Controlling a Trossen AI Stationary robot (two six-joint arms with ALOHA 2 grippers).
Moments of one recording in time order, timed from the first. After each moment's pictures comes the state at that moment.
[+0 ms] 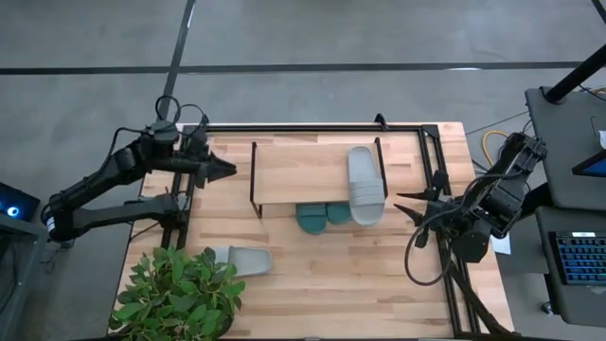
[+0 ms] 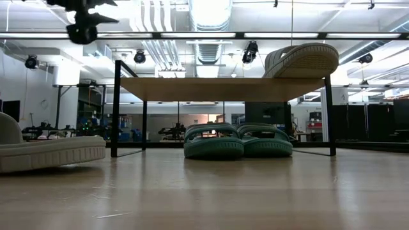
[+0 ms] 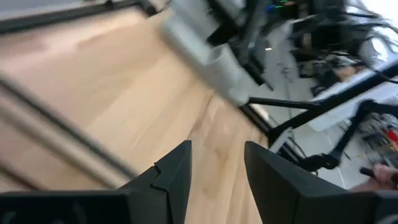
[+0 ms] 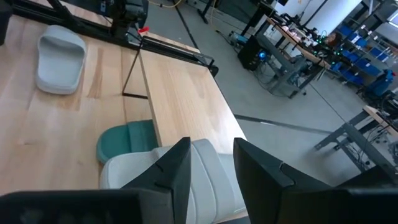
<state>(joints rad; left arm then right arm) 0.51 0.62 0.87 -0.62 0.43 -0.59 0.86 0.98 1.08 -1.04 1.15 0.40</state>
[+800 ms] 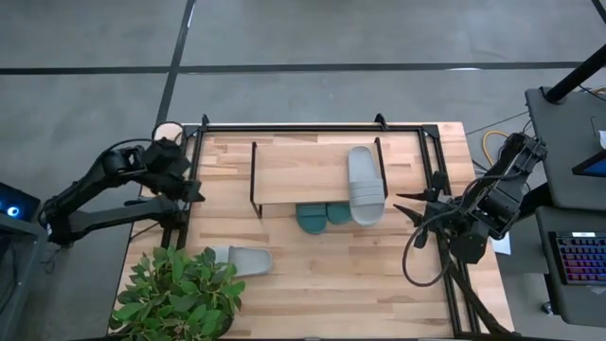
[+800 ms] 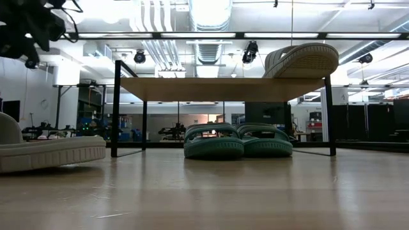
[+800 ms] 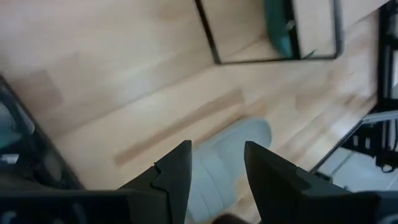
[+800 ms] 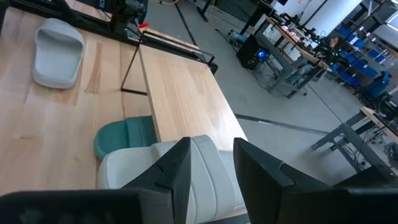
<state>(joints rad) 0.51 0.64 0.91 -1.39 0.32 -0.81 0.86 0.98 1.06 -1.04 1.15 0.40</state>
